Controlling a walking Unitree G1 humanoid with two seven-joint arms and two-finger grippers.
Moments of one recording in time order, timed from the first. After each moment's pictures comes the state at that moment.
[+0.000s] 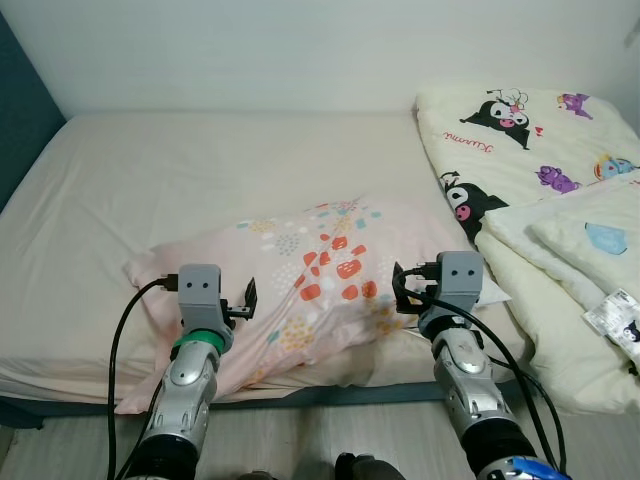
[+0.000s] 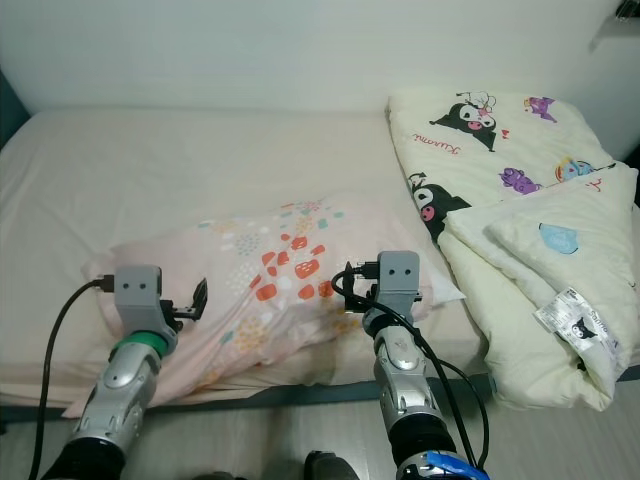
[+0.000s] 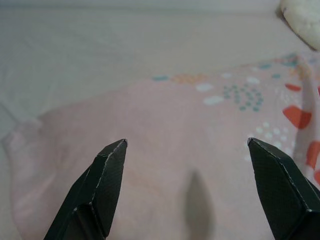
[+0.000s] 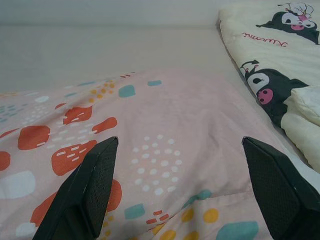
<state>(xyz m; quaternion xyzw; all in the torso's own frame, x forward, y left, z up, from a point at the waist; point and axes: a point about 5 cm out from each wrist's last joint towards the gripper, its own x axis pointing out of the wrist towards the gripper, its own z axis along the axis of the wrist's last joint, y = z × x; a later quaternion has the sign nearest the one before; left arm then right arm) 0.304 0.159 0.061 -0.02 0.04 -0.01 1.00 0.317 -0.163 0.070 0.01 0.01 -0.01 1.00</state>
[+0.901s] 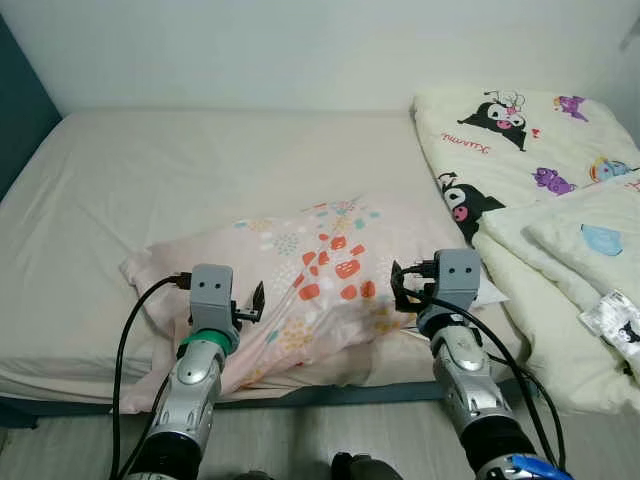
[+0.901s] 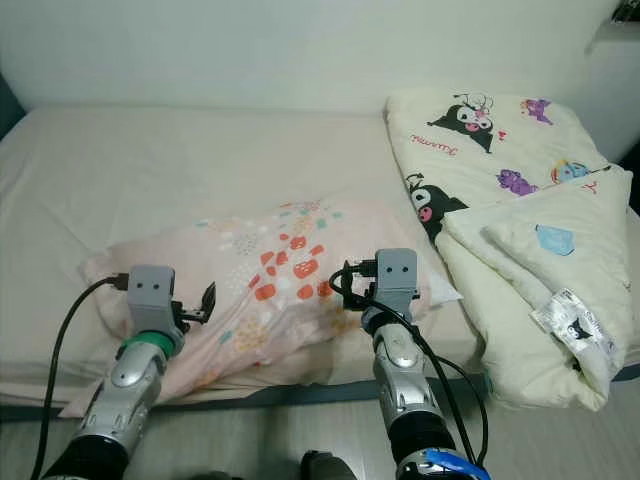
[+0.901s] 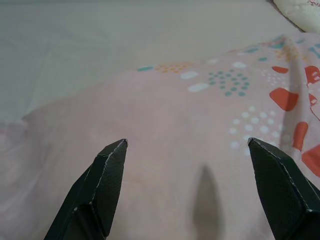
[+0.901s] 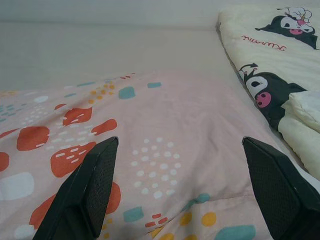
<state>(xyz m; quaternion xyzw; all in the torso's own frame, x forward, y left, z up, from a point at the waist) 0.305 0.152 0.058 0.01 0.06 -0.03 1.00 0.320 -0.161 0.072 0.00 0.01 -0.01 1.00</state>
